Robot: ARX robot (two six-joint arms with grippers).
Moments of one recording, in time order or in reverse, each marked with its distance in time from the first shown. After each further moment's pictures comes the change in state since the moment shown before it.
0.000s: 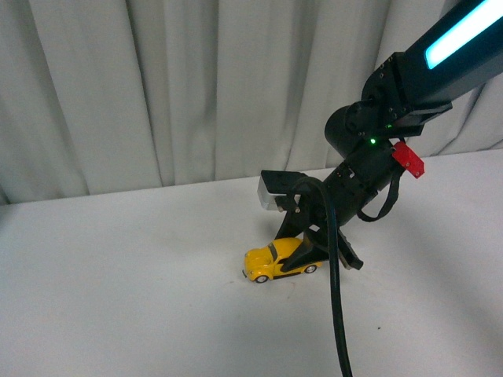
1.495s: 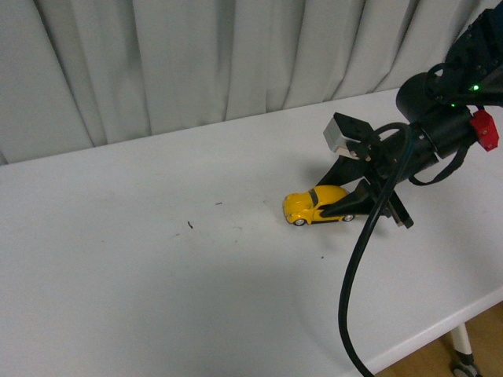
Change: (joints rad) left arm 0.000 0.000 0.000 0.000 0.000 0.000; right arm -0.381 -0.106 -0.418 0.198 -0.130 -0.143
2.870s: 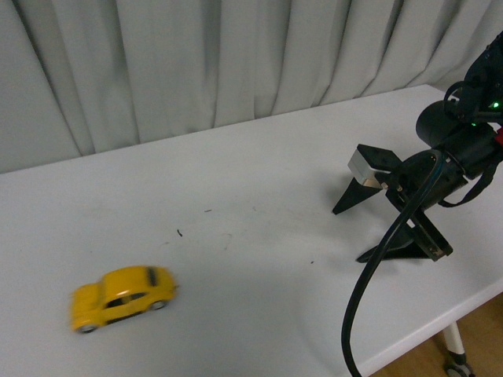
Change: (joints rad) left arm 0.000 0.000 0.000 0.000 0.000 0.000; right arm -0.086 -0.024 -0.069 -0.090 0.058 -0.145
